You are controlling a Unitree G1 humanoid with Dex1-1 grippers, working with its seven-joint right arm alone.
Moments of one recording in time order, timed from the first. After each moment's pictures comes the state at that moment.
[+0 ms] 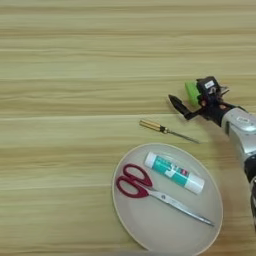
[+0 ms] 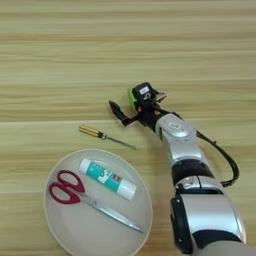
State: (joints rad) arm -0.59 -0.39 -0.07 1.03 -0.01 -0.29 0.53
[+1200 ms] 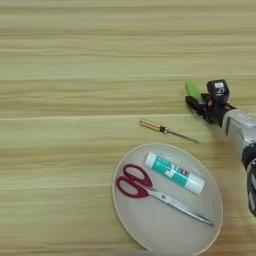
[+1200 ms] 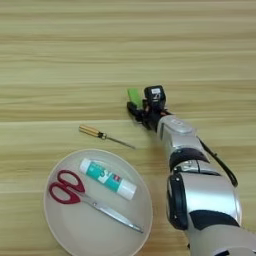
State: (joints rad) arm -0.70 -0.38 -0.18 1.22 0.06 -0.10 0.44
